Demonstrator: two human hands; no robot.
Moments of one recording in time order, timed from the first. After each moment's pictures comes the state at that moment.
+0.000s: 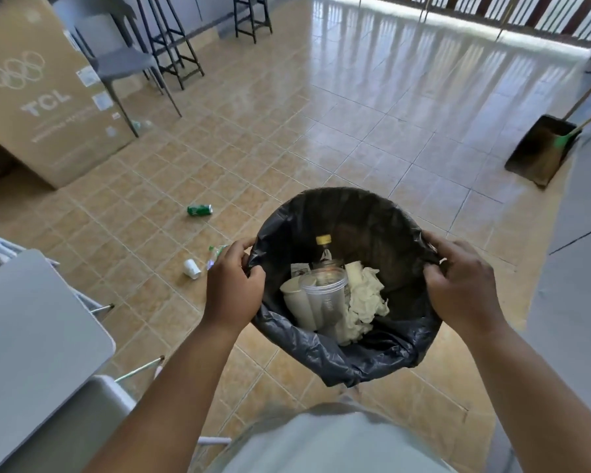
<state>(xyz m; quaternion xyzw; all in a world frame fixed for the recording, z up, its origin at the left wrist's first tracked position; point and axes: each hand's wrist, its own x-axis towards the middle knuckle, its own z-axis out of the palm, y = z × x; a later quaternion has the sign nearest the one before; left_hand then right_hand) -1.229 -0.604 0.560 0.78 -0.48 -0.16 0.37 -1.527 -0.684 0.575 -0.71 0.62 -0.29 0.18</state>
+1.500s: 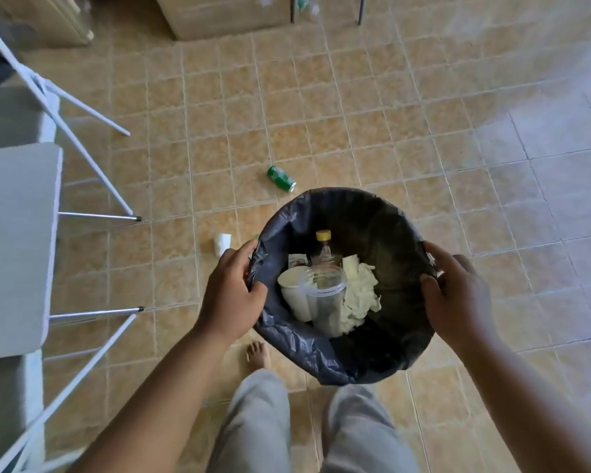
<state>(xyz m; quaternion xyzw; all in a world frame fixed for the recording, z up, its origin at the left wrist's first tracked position) -0.957 -1.007 0.374 0.91 -0.16 -0.17 0.34 -1.123 -1.281 0.373 -0.88 0.36 -0.03 0.30</state>
